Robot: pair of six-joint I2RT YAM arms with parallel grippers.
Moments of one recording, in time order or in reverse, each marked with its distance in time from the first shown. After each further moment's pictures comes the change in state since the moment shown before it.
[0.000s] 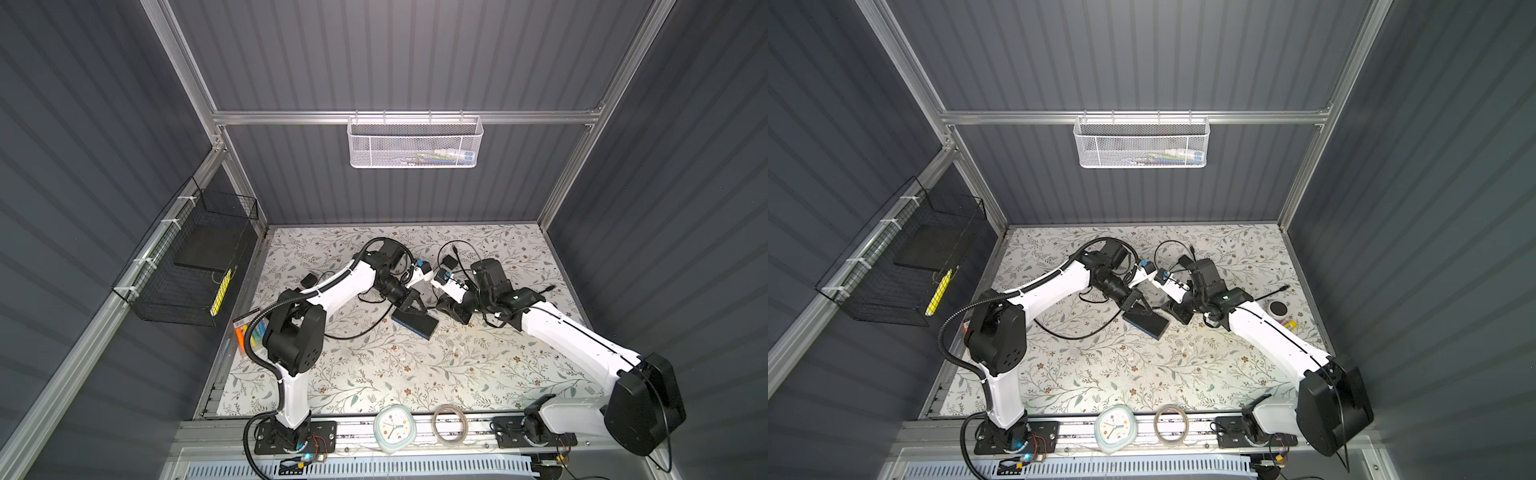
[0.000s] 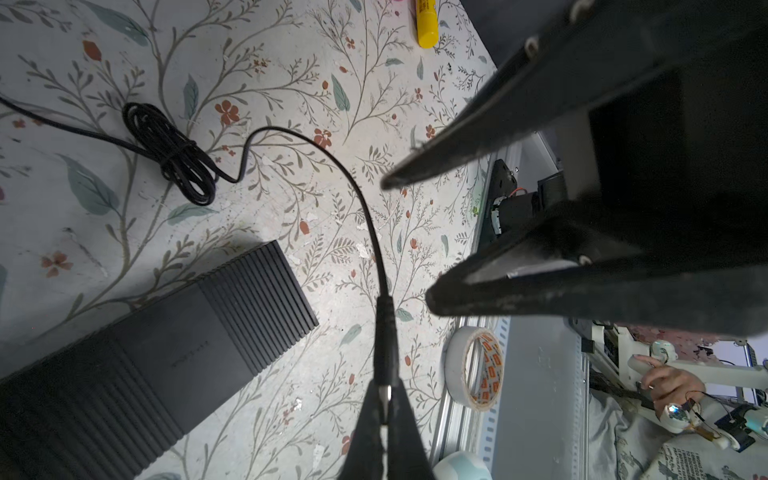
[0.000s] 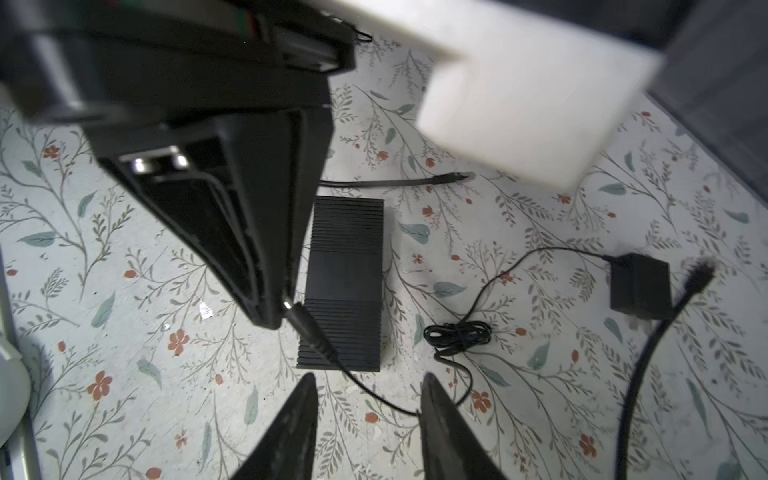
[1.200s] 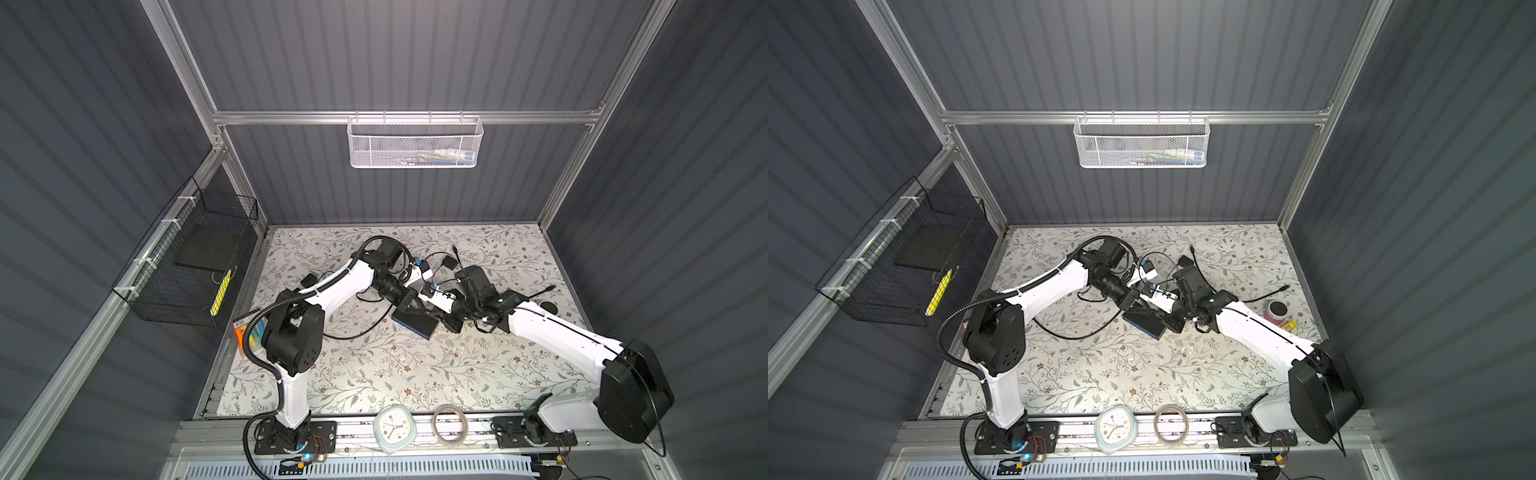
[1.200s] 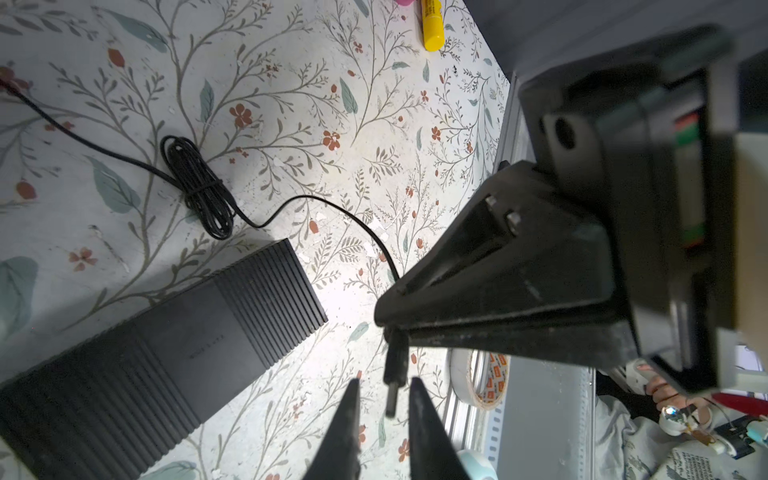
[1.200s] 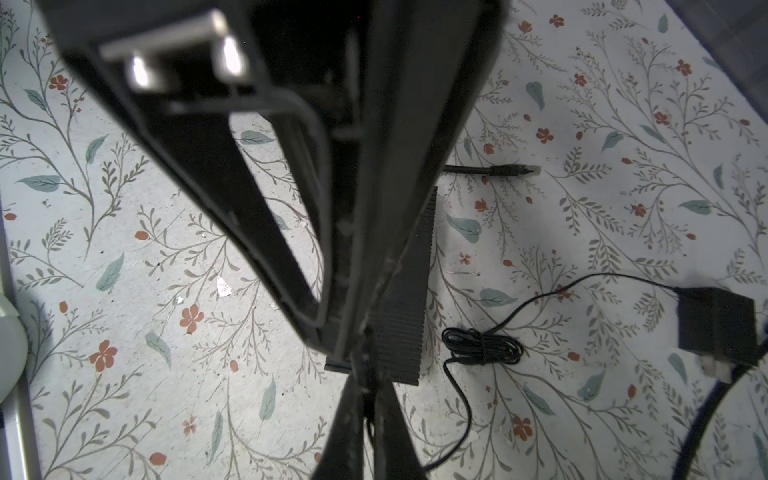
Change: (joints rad) left arm 0.010 -0.012 0.002 0.016 -0.016 0.003; right arm 0.086 0.061 -0.005 -0.018 0.055 -0.028
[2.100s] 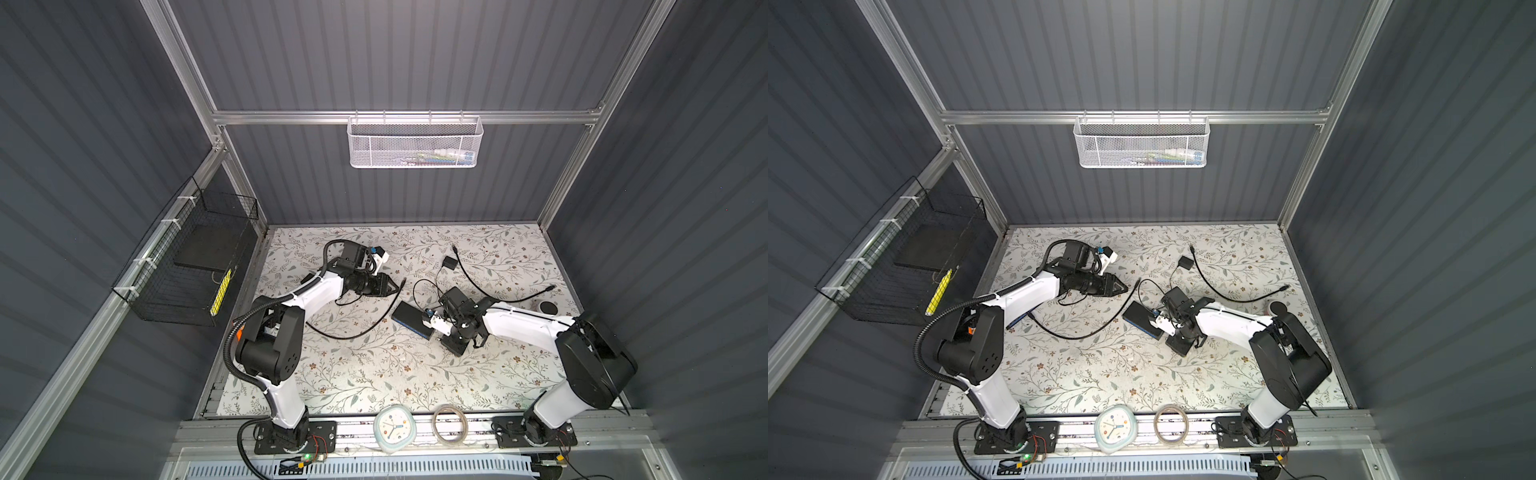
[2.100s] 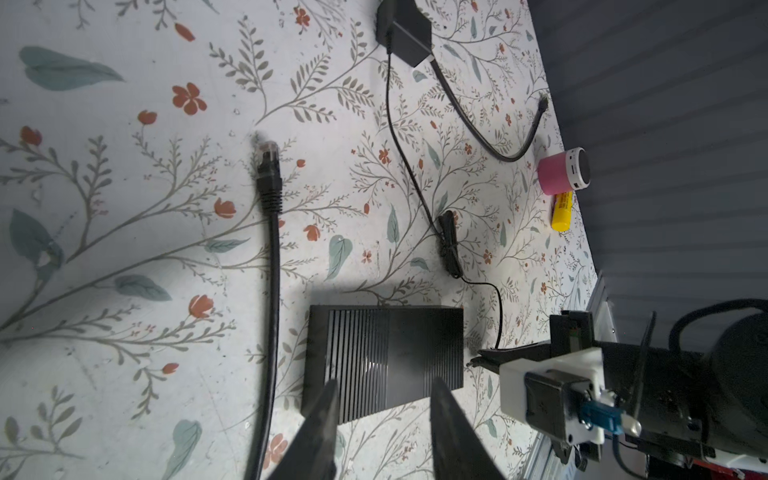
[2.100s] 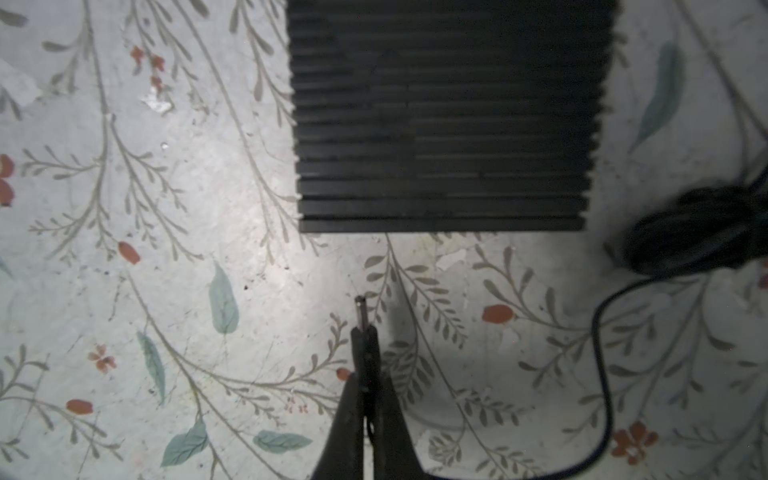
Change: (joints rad) left arm 0.199 -0.124 -0.343 0.514 -0.200 -0.479; right arm 0.059 0.233 -0.053 -0.178 0.225 0.158
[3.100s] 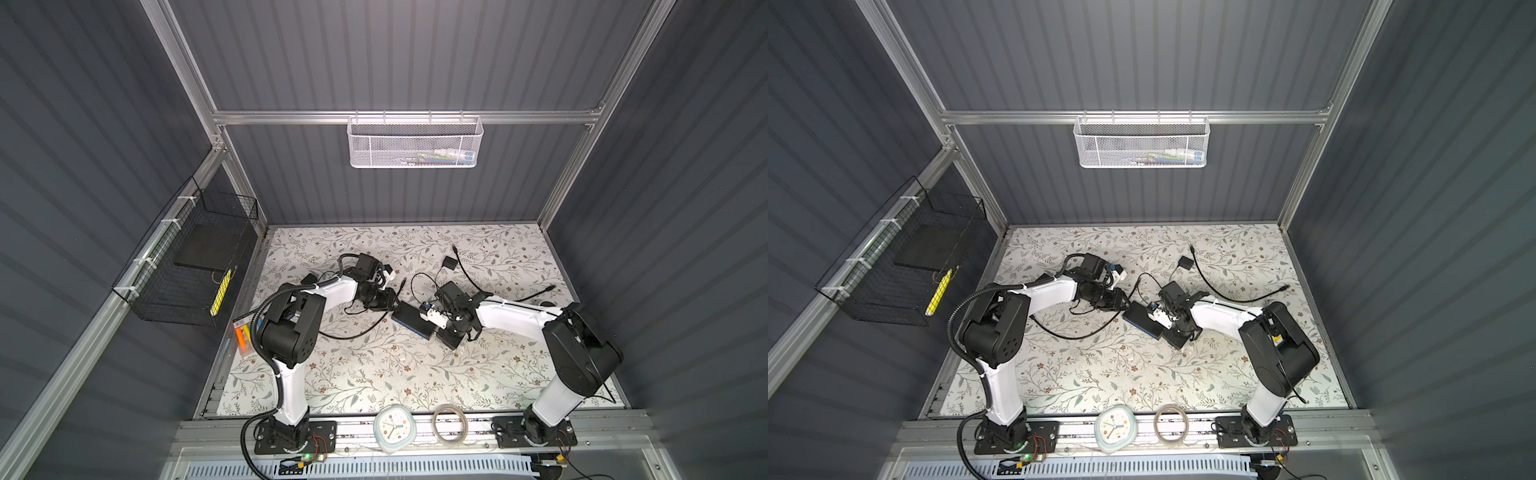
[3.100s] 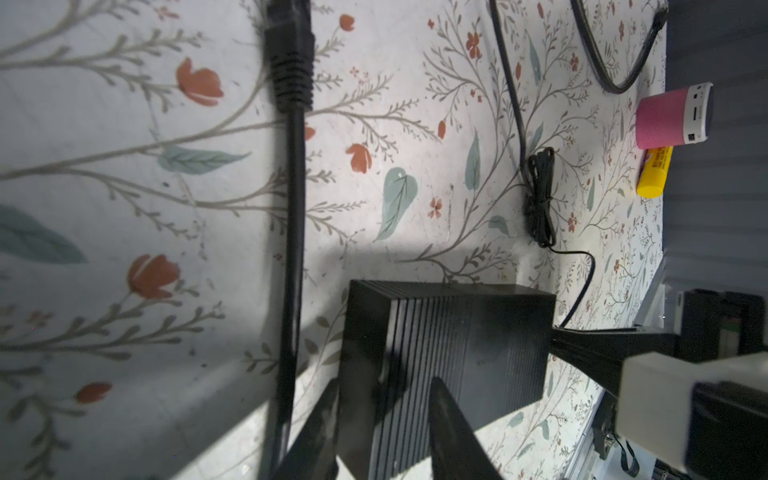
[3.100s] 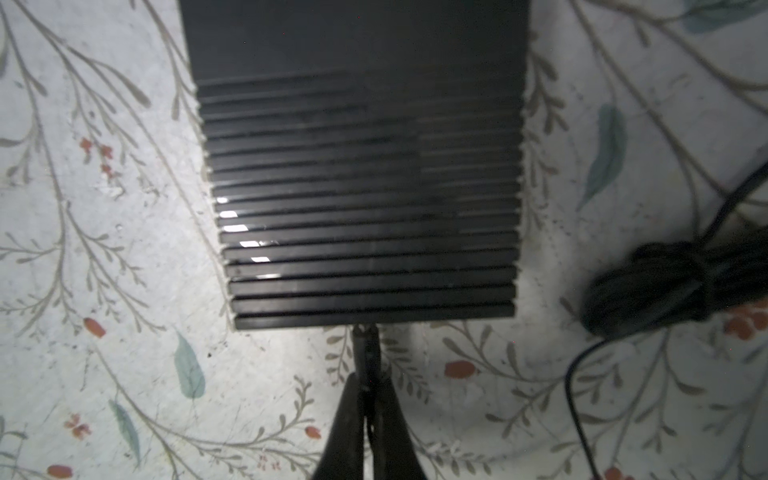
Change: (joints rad) left arm -0.058 0.165 0.014 -0.037 -0.054 0.014; right arm -0.021 0.074 0.069 0.020 0.000 0.034
